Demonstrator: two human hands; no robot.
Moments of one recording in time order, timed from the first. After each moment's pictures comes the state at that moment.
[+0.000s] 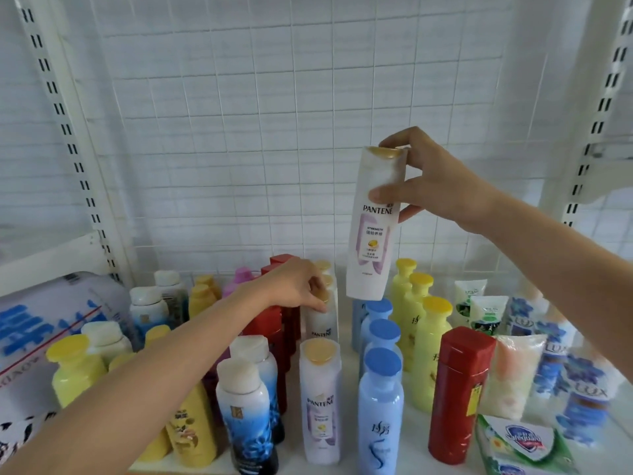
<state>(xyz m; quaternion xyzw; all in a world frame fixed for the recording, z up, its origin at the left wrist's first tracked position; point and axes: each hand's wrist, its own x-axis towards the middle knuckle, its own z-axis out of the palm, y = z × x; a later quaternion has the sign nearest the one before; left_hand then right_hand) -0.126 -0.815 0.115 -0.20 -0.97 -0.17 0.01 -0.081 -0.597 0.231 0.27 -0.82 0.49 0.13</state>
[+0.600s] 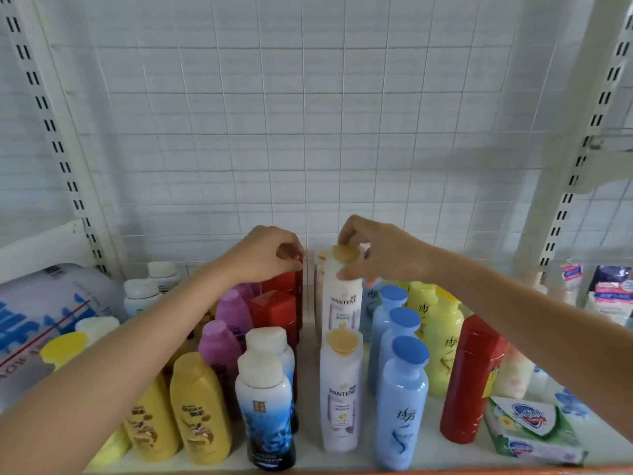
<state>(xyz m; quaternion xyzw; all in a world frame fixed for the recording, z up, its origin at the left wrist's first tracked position) -0.118 -0.878 0.136 -0.22 -0.94 -0.23 0.12 -0.087 -0.662 0.157 0.24 -0.91 0.33 0.00</state>
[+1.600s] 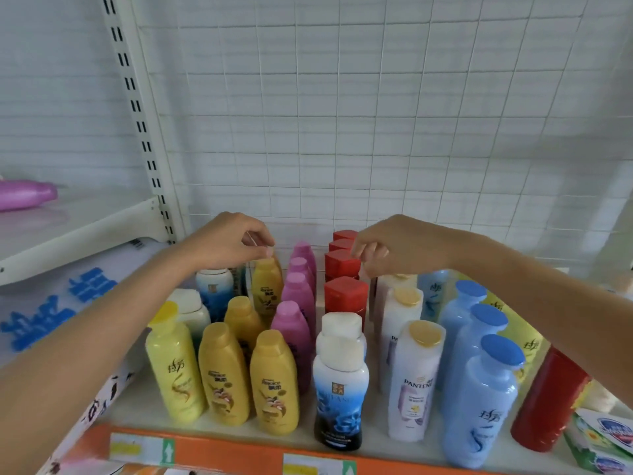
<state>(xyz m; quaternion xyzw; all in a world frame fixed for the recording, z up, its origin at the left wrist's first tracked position) -0.086 -1.013 0.141 -0.14 -0.97 -0.20 0.09 -0.085 -0.743 0.169 0.34 -0.94 0.05 -0.01</state>
